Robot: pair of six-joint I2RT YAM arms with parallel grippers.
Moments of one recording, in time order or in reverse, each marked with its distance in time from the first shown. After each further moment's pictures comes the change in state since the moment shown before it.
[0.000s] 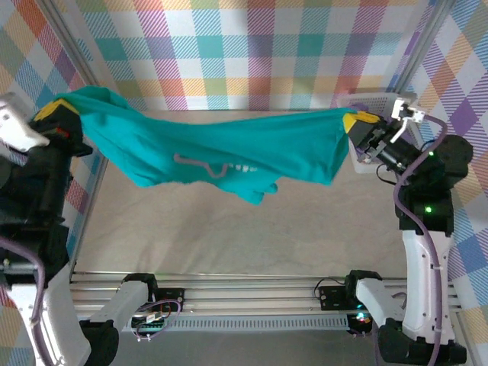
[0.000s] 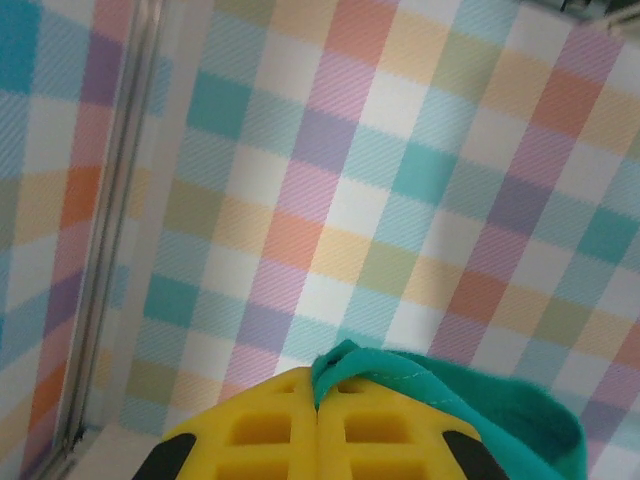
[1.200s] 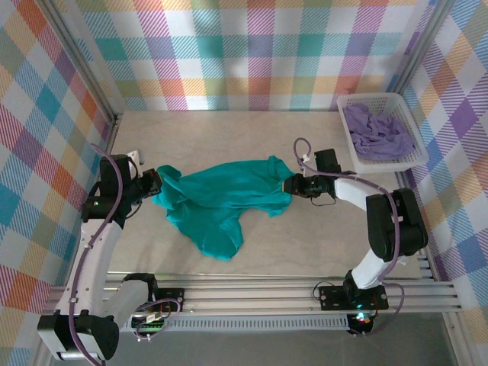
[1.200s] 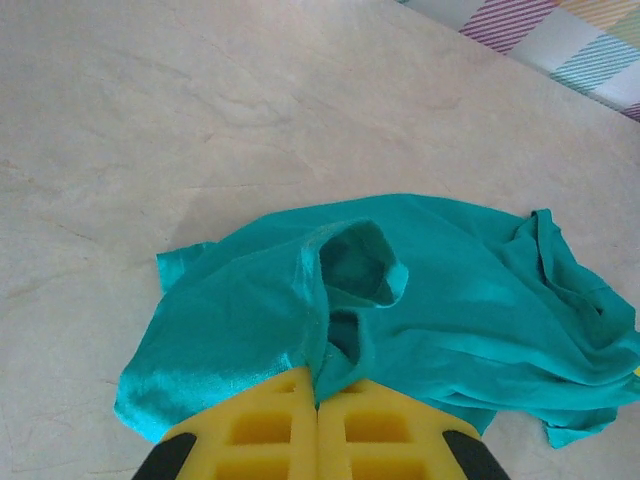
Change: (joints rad) left arm 0.003 -0.004 -0.860 0.017 0.243 -0.038; right arm 0.300 0.726 -0.375 -0.082 0.276 -0.128
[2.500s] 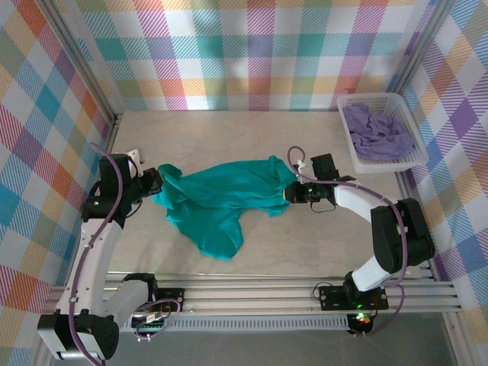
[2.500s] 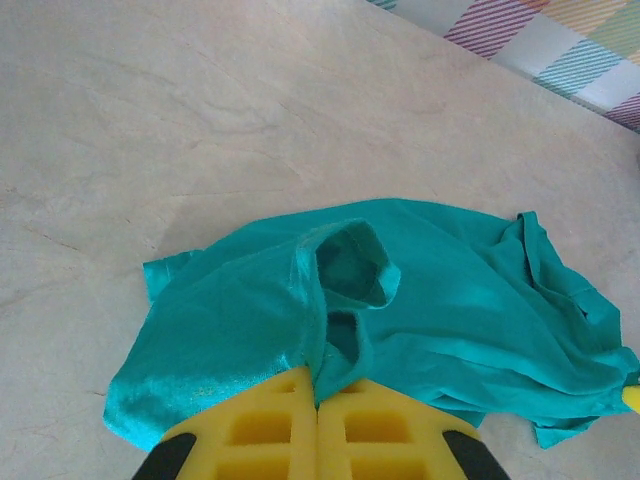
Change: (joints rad) left arm 0.000 0.003 0.000 0.014 0.018 0.001; right arm 0.059 -0.093 -0.053 -0.051 0.060 -0.113
